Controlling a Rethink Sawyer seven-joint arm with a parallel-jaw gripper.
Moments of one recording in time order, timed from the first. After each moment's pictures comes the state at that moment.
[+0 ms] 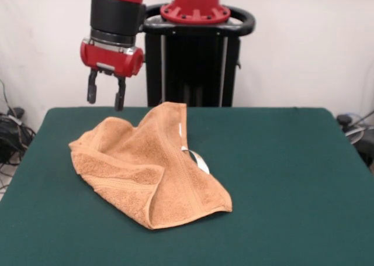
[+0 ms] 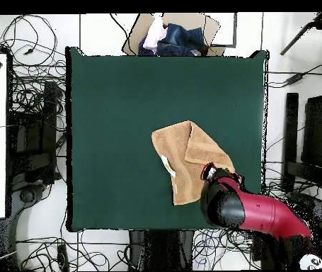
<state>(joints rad) -0.67 -0.87 0.12 2.00 -0.46 0.18 1.90</state>
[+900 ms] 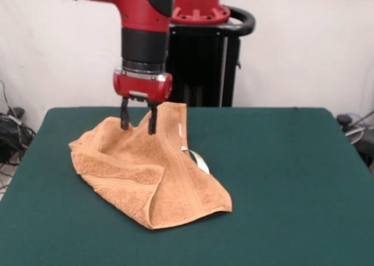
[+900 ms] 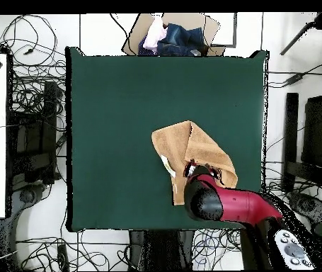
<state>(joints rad) -0.60 -0.72 0.11 2.00 -0.46 0.03 1.90</state>
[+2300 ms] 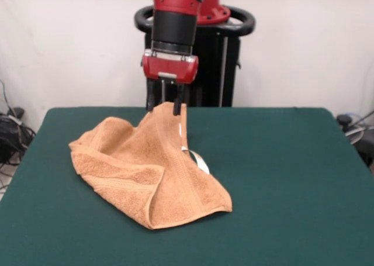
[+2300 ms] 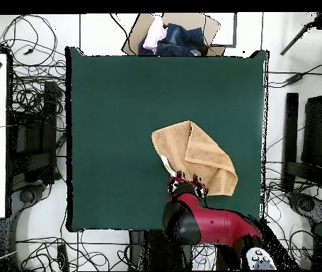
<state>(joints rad) -0.46 -0.79 -0.01 2.14 -0.46 -0.14 1.90</state>
